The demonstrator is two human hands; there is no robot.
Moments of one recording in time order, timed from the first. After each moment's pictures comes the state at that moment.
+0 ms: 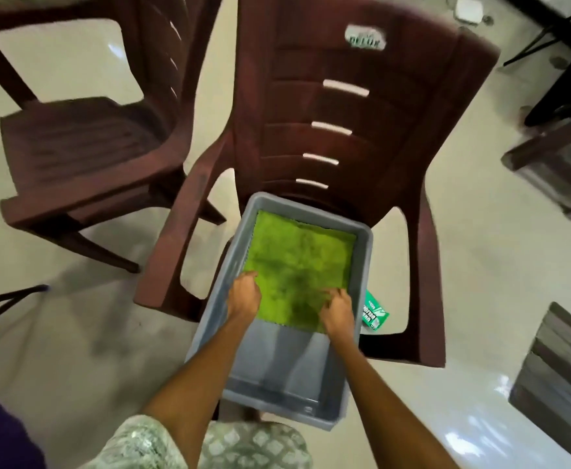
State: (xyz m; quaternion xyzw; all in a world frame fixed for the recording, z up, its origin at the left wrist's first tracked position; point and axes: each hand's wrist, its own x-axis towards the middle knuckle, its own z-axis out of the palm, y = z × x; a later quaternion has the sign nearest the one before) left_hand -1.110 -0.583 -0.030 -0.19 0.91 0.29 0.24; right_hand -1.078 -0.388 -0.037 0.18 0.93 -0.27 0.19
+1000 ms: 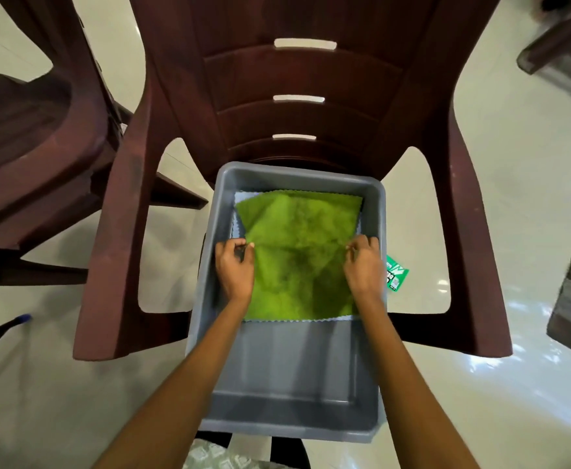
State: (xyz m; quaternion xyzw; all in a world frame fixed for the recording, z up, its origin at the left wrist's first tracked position) left_hand -1.153 -0.573 -0.111 -0.26 0.85 0.45 0.02; right_hand -1.131 -0.360 -0.094 0.27 0.93 -0.22 0.10
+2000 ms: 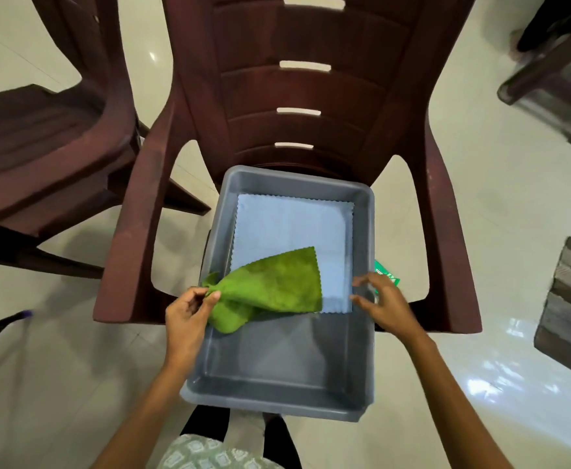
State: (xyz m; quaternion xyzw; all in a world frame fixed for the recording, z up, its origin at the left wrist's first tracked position) left_hand -1.049 -0.650 -0.034 -0.23 0.72 0.65 0.04; right_hand -1.049 -0.306 -0.038 0.07 0.89 -0.41 0.18
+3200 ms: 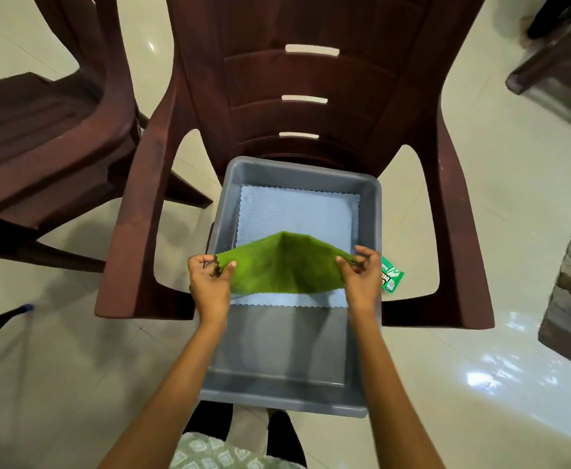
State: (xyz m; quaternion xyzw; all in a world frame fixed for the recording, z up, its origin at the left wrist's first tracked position) left_hand -1.091 -0.617 -0.042 -0.35 0.71 0.61 0.03; right_hand -1.078 -0.392 -0.051 0.39 0.72 -0.58 -0.02
